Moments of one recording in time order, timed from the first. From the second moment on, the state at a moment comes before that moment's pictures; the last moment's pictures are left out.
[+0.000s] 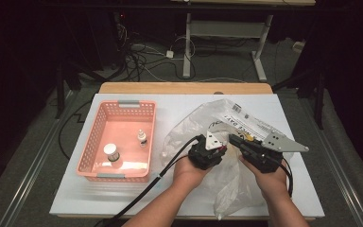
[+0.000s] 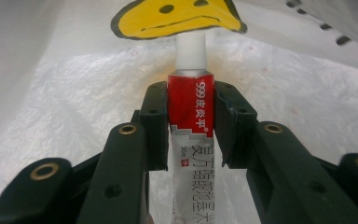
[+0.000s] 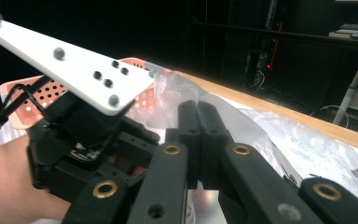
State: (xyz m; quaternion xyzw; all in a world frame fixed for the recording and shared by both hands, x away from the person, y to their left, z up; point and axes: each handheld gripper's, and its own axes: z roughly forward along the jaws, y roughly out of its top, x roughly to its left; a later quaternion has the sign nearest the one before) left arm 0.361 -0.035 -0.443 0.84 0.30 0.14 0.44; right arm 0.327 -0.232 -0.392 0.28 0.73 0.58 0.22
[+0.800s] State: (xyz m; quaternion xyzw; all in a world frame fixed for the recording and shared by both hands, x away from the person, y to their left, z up) left arm 0.363 -0.038 -0.452 0.84 0.31 0.09 0.44; right arm 0.329 -0.239 -0.396 0.29 0.73 0.58 0.22
